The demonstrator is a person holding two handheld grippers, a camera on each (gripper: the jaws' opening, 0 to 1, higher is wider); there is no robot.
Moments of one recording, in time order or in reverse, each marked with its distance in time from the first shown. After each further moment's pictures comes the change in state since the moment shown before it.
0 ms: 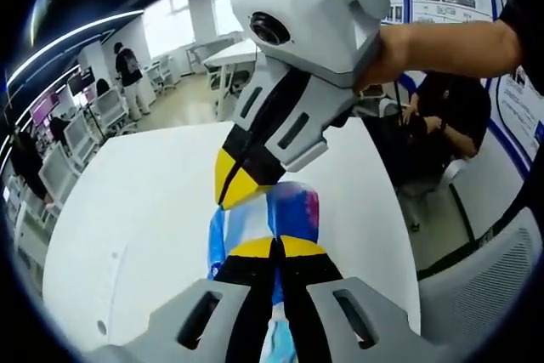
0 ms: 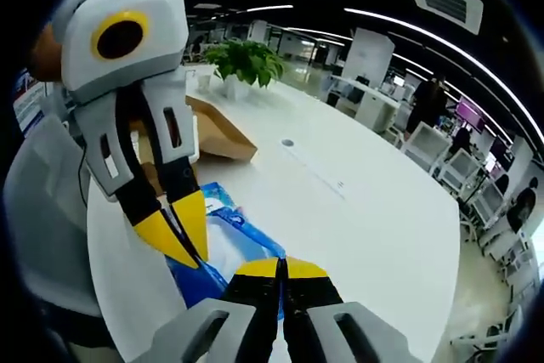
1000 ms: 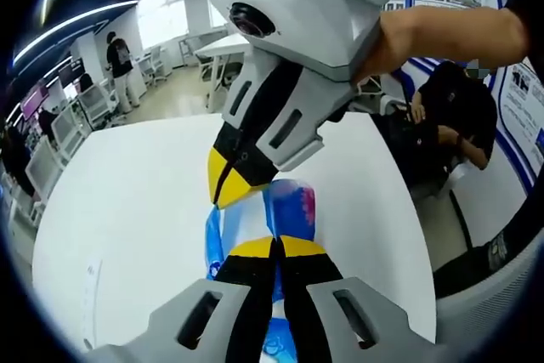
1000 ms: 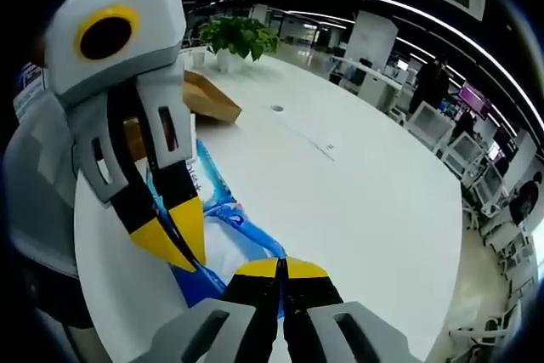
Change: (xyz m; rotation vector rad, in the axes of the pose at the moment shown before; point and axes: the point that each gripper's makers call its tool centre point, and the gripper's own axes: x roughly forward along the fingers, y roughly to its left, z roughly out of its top) left arm 0.076 0.007 0.002 -0.021 0.035 -0.052; right arm 0.017 -0.040 -0.064 0.005 0.093 0.016
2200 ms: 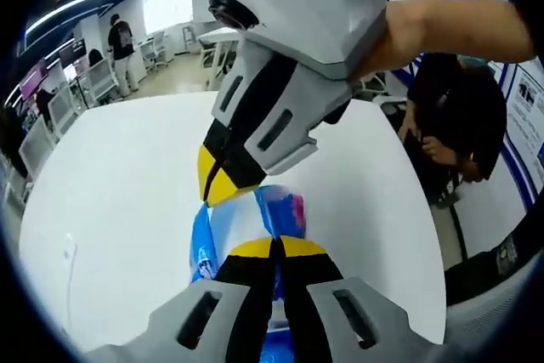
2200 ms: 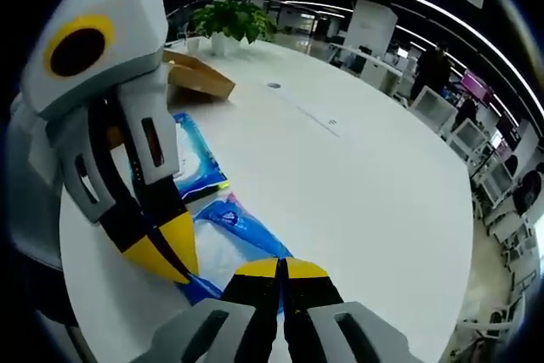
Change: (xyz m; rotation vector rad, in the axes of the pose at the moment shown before) left arm 0.036 0.001 -0.026 -0.056 0.030 -0.016; right arm 0.035 -0.004 -0.029 0.020 0.050 0.007
